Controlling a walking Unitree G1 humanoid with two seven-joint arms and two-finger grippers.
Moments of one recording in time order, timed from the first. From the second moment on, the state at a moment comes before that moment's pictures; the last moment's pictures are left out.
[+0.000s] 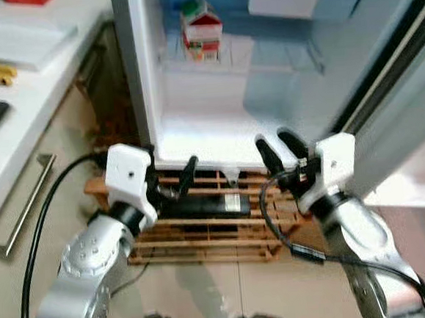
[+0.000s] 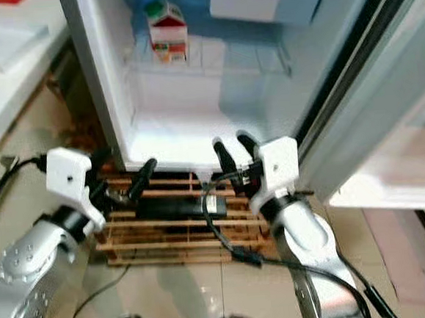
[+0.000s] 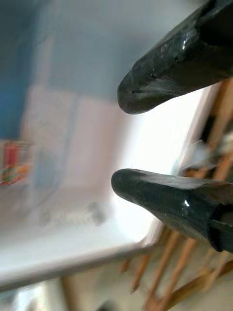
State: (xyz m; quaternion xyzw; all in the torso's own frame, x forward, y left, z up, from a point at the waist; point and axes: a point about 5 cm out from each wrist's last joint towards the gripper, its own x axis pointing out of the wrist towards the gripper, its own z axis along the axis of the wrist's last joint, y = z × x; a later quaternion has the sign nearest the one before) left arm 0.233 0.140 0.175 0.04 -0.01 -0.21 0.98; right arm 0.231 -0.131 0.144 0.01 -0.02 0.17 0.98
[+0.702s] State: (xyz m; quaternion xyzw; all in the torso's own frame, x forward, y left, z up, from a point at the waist) left arm 0.241 0.133 0.168 0.05 -0.02 -0.21 0.98; right arm 0.228 -0.128 0.129 -0.03 0.02 0.13 0.99
